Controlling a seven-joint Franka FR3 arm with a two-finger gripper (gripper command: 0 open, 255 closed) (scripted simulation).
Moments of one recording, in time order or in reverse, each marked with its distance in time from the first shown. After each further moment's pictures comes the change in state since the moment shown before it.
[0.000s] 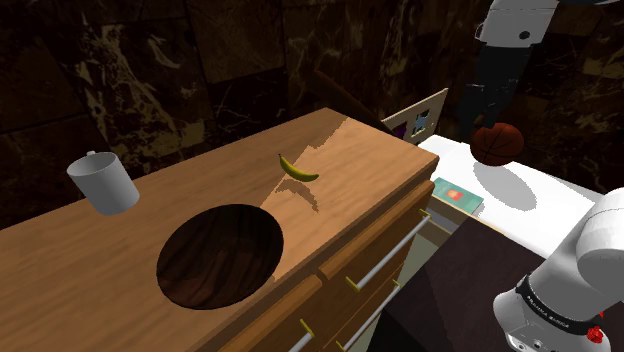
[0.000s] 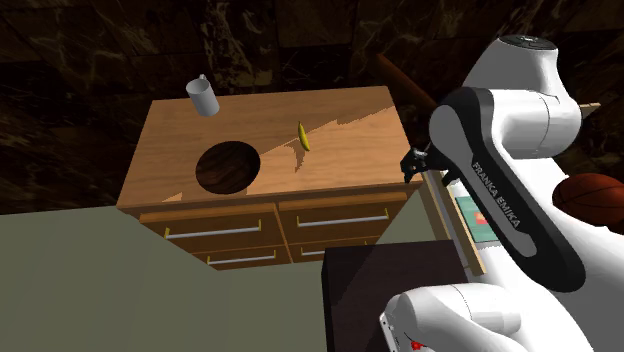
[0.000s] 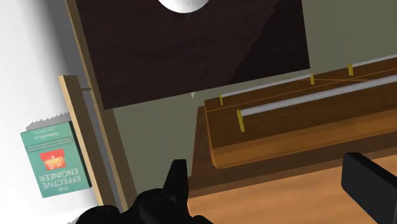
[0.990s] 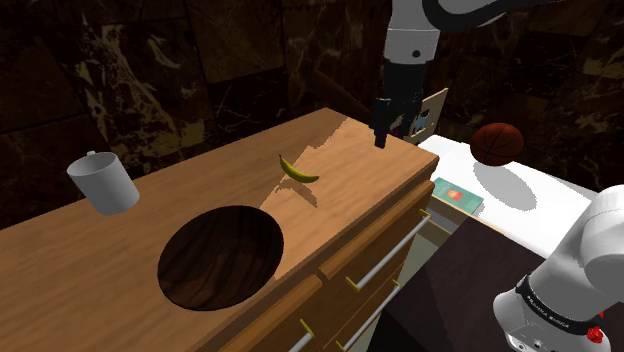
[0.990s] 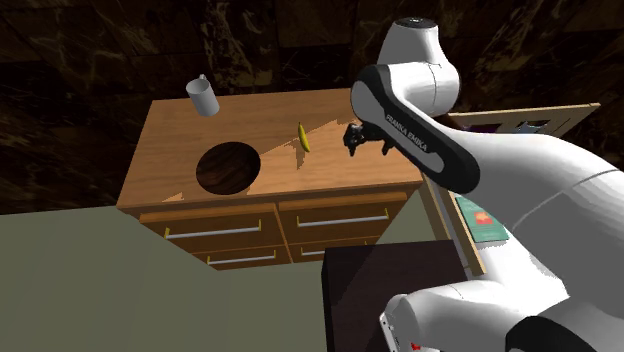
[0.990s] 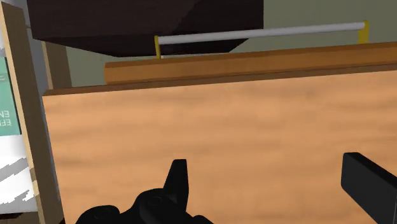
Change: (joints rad) arm 0.094 0.398 0.147 0.211 0.078 0.215 0.046
